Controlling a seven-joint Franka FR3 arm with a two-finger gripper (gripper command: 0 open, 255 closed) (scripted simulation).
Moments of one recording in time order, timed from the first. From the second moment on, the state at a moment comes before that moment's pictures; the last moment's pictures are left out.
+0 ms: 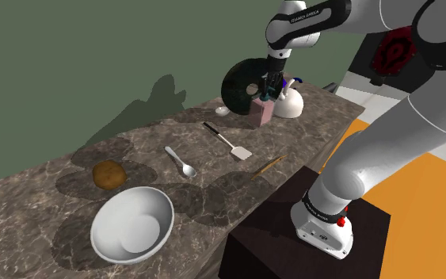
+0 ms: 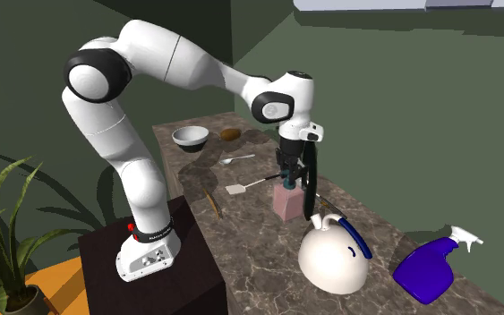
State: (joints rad) arm -0.08 -0.27 -0.43 -2.30 -0.08 2.05 -0.32
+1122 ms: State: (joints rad) arm -0.07 -0.31 -0.41 -2.11 -0.09 1.82 -0.31
